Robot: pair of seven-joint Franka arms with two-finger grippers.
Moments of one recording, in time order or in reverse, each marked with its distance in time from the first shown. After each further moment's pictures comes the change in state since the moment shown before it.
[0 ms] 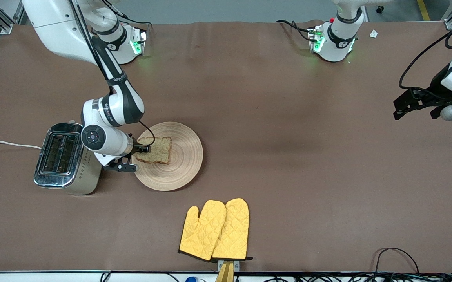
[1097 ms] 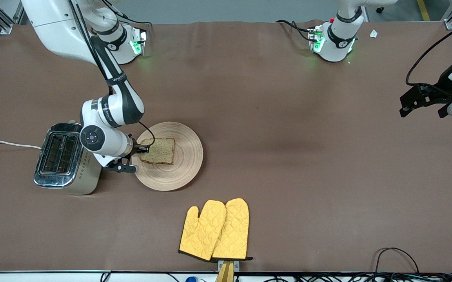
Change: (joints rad) left arm -0.159 0.000 0.179 0.015 0.000 -0.012 0.066; right arm 0.000 0.000 0.000 0.015 0.004 -0.015 0.000
